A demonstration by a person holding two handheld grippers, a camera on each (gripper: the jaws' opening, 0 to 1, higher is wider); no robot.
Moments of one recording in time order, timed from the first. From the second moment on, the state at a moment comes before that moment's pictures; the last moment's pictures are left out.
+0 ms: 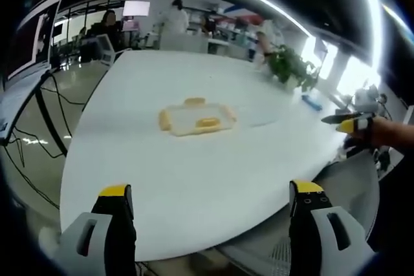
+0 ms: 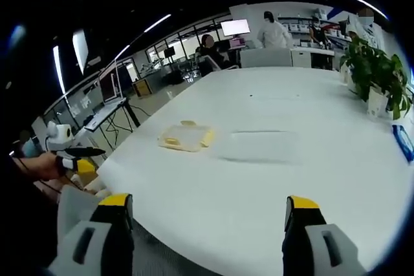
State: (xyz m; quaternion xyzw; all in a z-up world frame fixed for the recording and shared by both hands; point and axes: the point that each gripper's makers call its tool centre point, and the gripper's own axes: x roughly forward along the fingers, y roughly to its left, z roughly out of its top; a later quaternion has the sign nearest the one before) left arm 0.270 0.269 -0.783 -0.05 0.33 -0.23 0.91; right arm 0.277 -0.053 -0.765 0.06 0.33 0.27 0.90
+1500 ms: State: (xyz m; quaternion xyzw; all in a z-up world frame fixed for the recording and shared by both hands) left arm 0.301 0.297 -0.807 -0.02 0.34 -0.27 0.90; right arm 0.313 0.014 -0.783 0.01 0.34 0.28 0.90
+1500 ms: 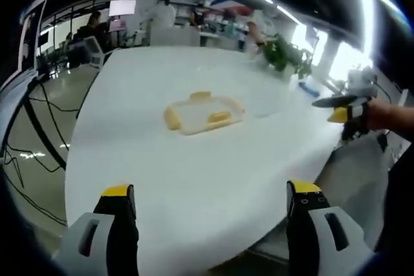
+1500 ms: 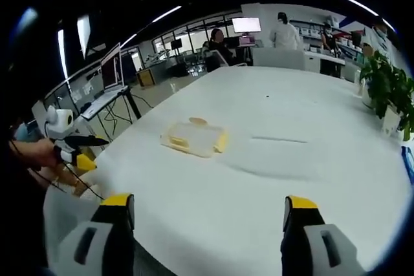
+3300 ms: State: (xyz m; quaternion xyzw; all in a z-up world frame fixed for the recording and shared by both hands) left arm 0.357 0.300 -0.845 0.09 0.35 -0.36 0.86; right arm 0.383 0.096 -0.807 -0.18 0.34 0.43 0.81
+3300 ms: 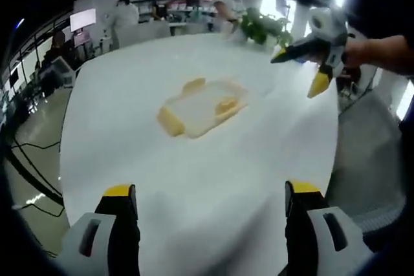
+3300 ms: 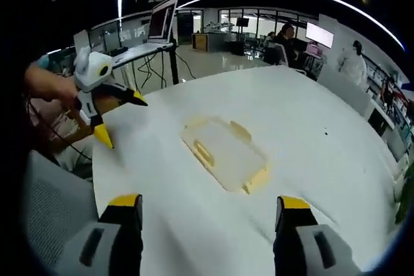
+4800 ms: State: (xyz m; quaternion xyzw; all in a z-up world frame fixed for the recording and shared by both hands) left arm 0.435 0.292 -0.881 0.32 0.35 -0.56 0.68; right arm 0.468 0.096 -0.867 -0.40 0.37 0.57 0.62
